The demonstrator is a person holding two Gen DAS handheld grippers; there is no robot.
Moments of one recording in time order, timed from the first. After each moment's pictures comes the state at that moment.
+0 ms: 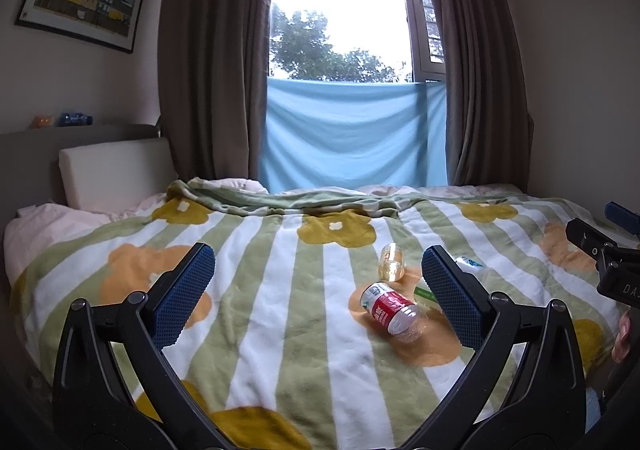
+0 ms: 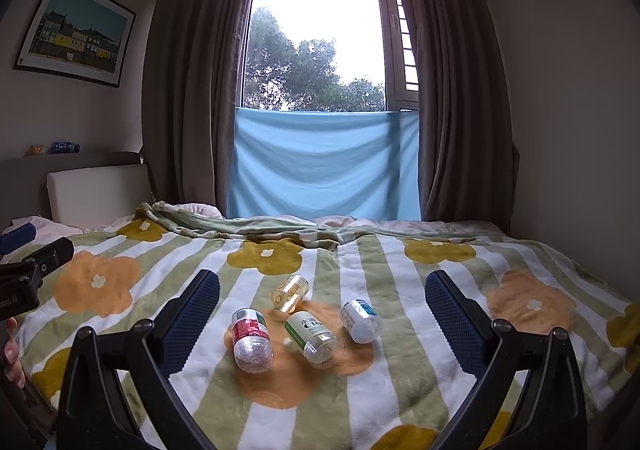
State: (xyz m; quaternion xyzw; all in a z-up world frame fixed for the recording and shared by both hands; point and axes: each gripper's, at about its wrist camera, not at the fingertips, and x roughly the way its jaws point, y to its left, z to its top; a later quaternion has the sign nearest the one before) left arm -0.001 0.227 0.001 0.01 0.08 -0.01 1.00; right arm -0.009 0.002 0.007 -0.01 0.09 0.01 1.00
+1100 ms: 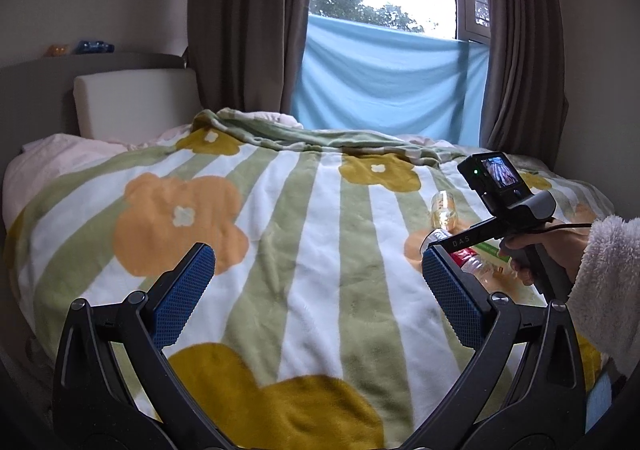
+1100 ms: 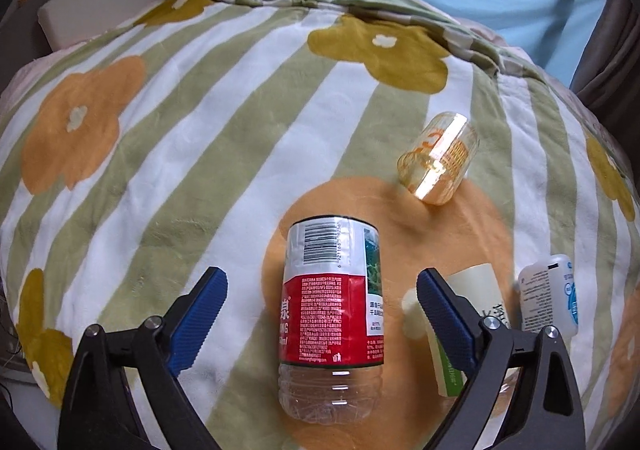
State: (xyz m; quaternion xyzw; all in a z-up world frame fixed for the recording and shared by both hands) left arm 0.044 0.319 -0.066 -0.03 0.18 0.02 0.98; right arm 0.300 0.126 -0.141 -0.12 0.51 0.16 0.84
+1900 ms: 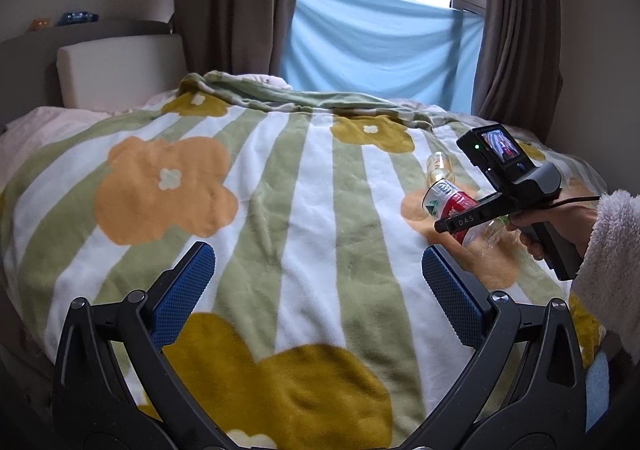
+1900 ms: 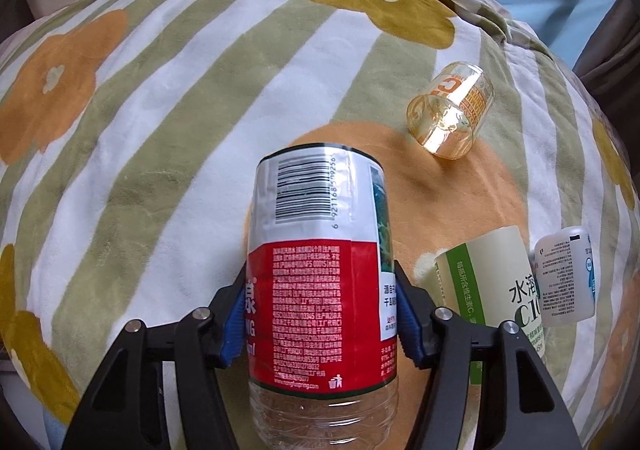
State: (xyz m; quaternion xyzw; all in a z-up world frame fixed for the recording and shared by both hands) left arm 0.050 0.327 -0.089 -0.03 0.24 -0.01 0.97; right arm 0.287 0.130 -0.156 -0.16 0.53 0.15 0.82
